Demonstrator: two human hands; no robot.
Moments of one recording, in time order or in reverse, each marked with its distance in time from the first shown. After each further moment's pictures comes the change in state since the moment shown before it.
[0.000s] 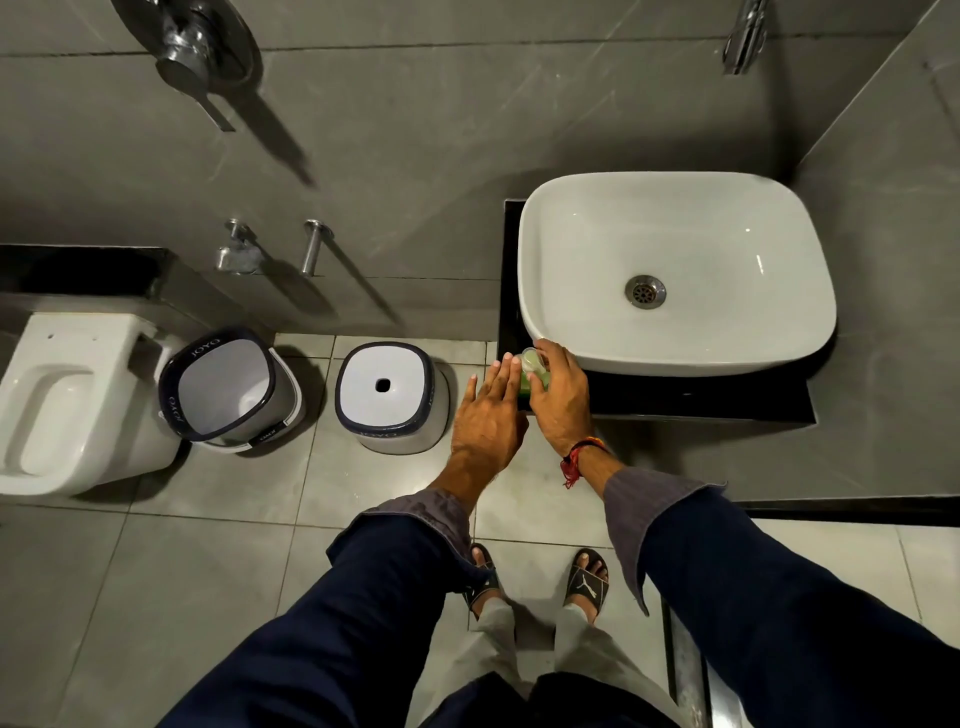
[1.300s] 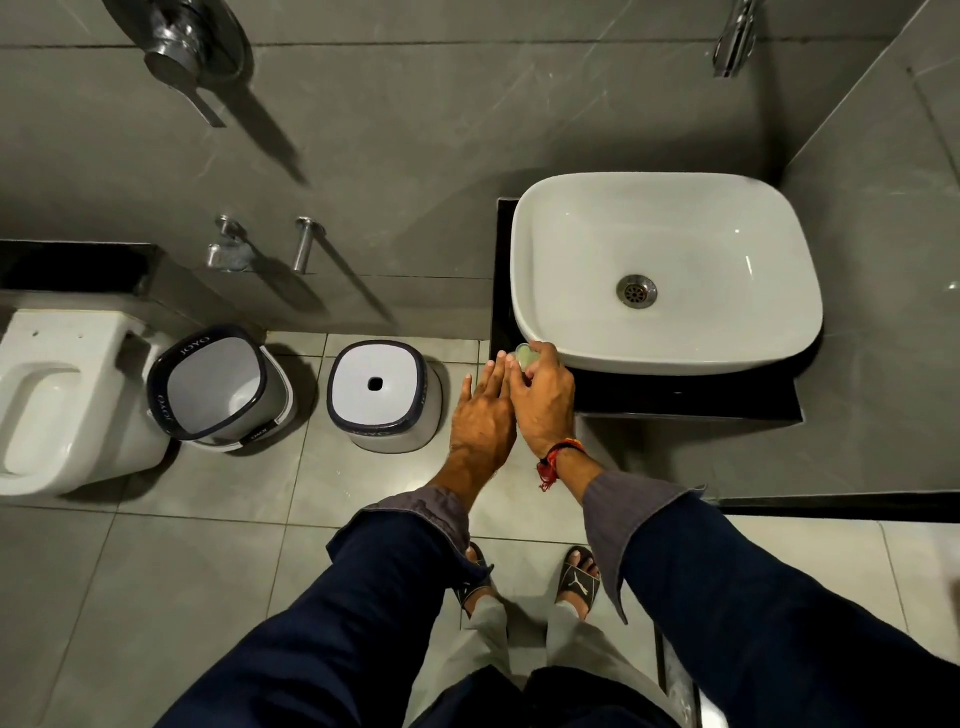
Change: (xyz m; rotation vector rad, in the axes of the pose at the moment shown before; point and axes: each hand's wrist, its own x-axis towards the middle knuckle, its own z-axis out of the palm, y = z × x) left_hand -0.003 0.008 -0.007 0.011 -0.021 -0.006; right_hand -0.008 -0.025 0.005 0.024 0.069 0.139
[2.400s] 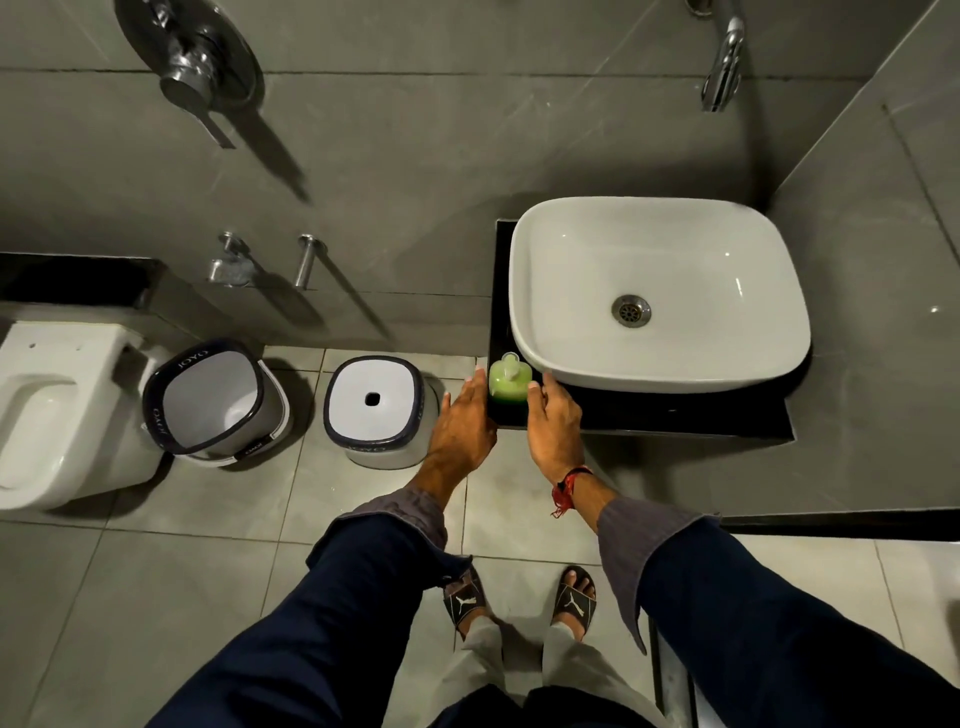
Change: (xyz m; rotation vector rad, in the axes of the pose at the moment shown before) left_hand 0.000 -0.028 -0.007 -0.400 0.116 -0.059; right_hand -0.006 0.017 -0.012 0.141 -0.068 0.093
